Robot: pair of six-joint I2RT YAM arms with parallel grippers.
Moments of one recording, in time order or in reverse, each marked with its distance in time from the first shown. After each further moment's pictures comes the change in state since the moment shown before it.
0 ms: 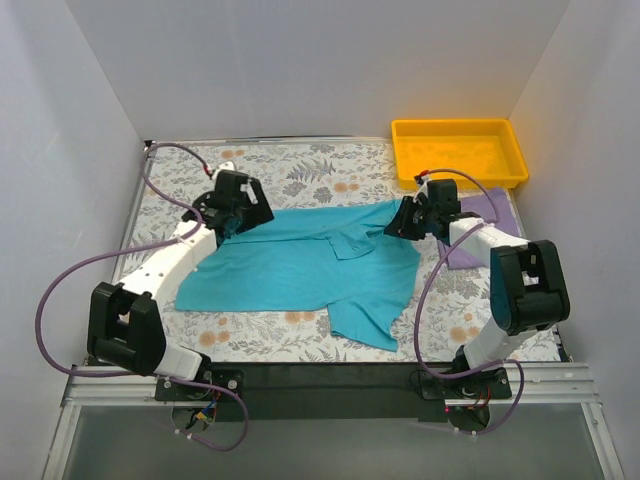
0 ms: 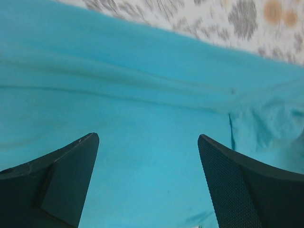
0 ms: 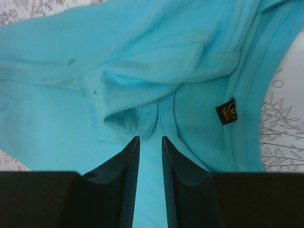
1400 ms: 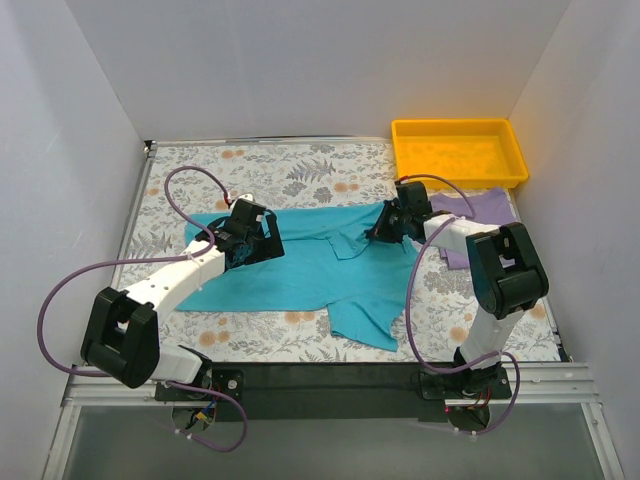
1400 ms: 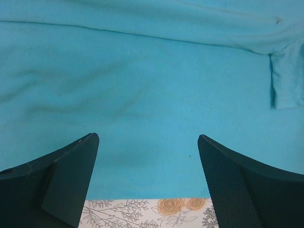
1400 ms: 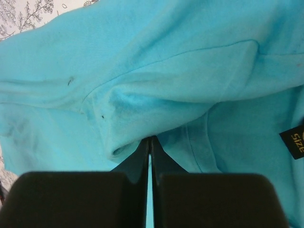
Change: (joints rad) left arm -0.166 -0.061 -0.193 -0.034 0.025 -0.007; right arm 0.144 0.155 0.045 0.080 0.114 0.211
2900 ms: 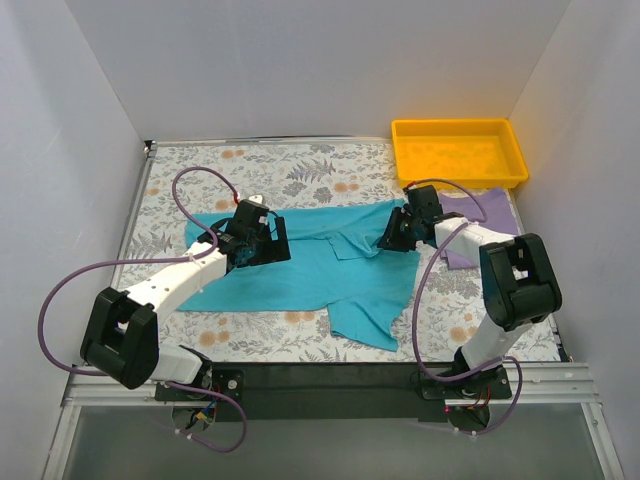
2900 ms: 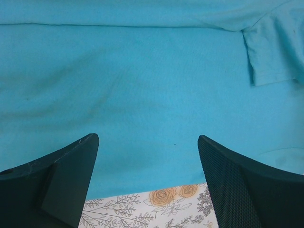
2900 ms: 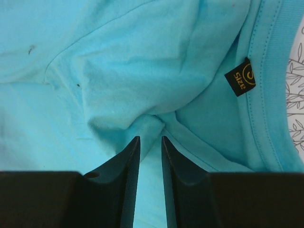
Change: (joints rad) left arm -0.025 -0.008 -0.014 0.036 0.097 0.049; right arm -0.035 -0.108 -0.035 -0.195 0.032 -0.110
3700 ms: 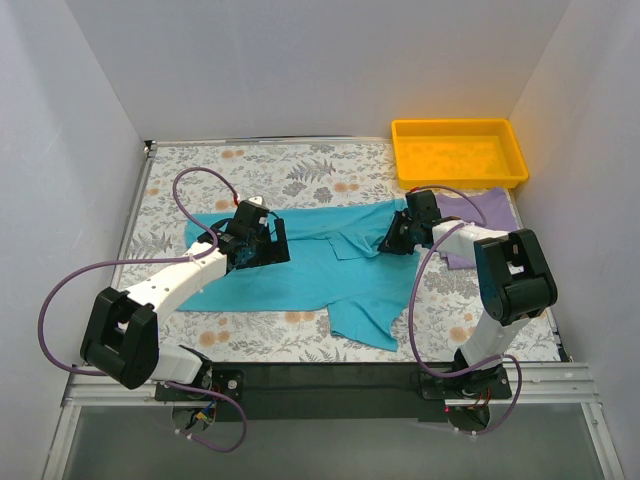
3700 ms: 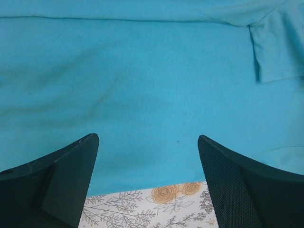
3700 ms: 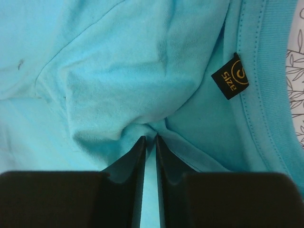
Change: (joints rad) left arm -0.001 0.000 0.000 -0.021 -0.001 -0.001; right arm 0.000 0.044 -0.033 0.072 0.009 0.100
